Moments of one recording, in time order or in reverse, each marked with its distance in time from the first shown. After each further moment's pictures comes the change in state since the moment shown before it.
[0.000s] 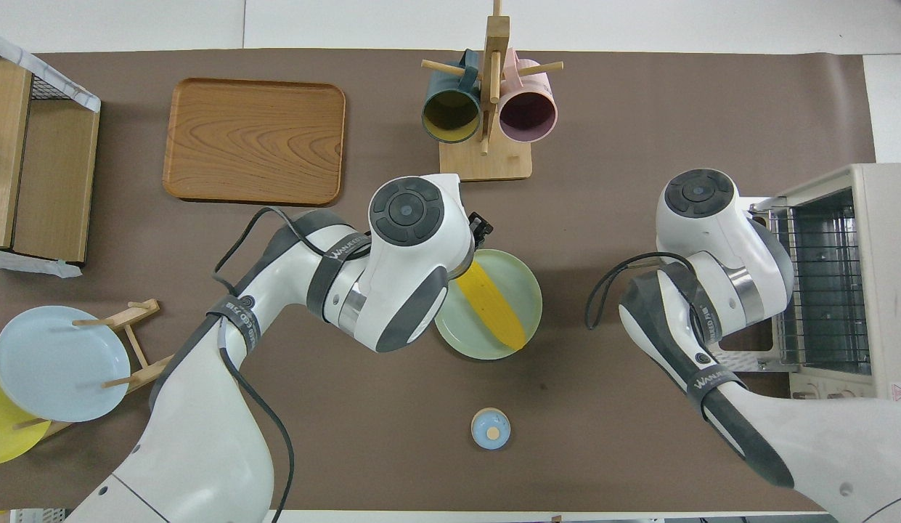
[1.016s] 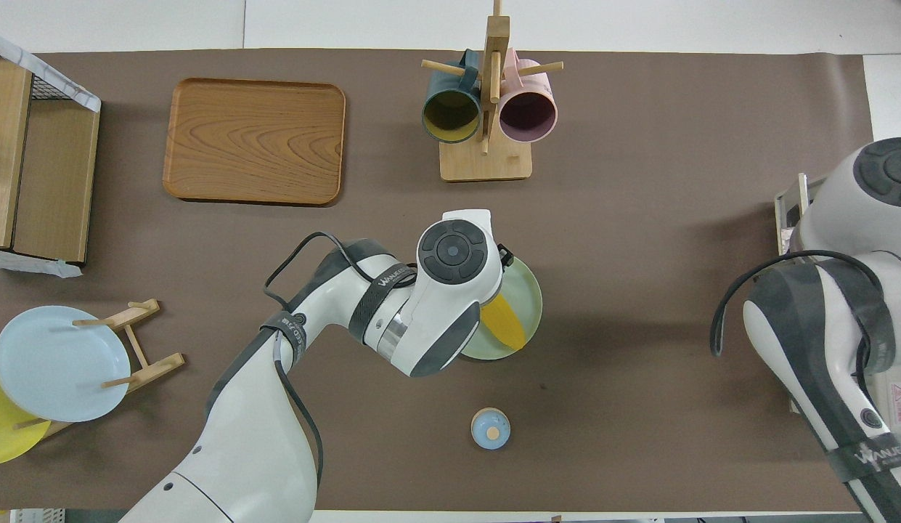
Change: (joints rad) left arm -0.071 0.029 0.002 -0.043 0.008 0.059 -0.026; right arm -0.187 -0.291 0.010 0.049 -0.013 -0.201 -0.431
